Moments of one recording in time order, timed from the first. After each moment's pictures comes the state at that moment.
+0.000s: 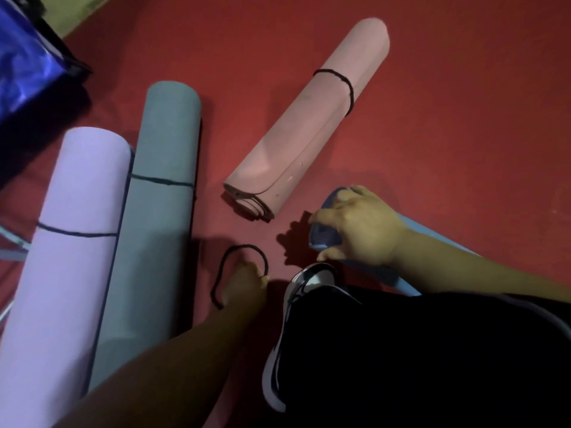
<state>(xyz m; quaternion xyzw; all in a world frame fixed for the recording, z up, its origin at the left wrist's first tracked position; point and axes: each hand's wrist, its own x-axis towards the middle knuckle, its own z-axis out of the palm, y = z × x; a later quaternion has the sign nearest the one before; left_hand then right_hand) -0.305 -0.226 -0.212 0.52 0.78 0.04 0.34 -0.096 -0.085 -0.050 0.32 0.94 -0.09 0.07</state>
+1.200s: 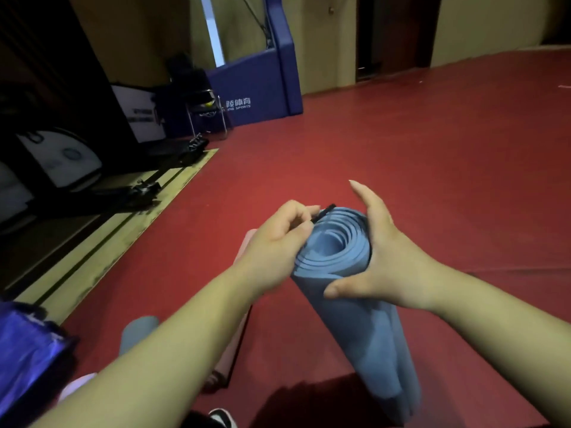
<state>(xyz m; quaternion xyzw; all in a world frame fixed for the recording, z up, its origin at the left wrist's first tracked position) -0.092 -0.178 0.275 0.76 0.35 0.37 0.40 0.107 -0.250 0.263 0.52 0.72 -0.23 -0.40</state>
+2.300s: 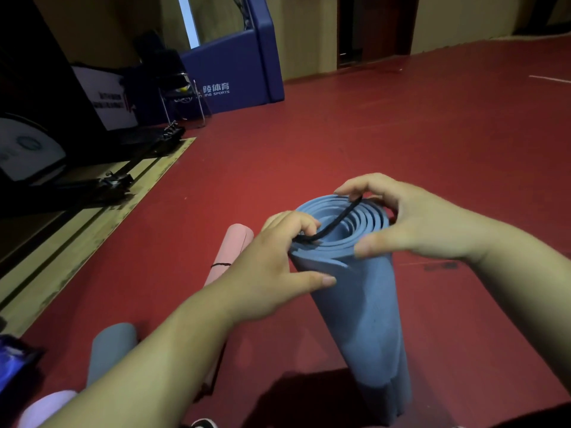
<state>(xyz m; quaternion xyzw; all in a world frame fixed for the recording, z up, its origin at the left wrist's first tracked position) -0.094 -0.161 0.265 0.88 0.26 0.30 0.28 0.158 -0.210 0.299 0.50 0.74 -0.28 -0.35</state>
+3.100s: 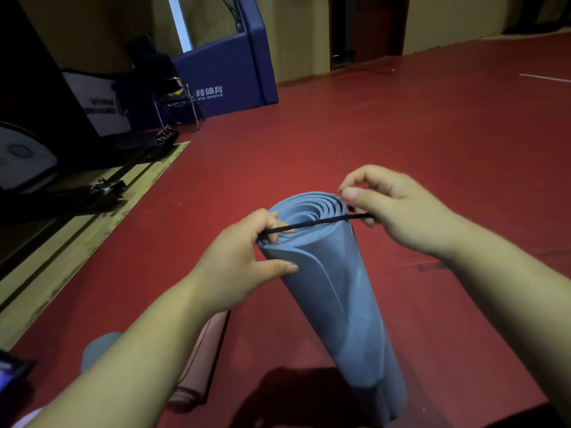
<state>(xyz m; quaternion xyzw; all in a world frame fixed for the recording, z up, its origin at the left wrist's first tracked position) -0.099 -0.138 0.270 0.87 0.30 0.31 0.25 0.165 -0.191 0.293 0.50 0.65 -0.28 -0.49</state>
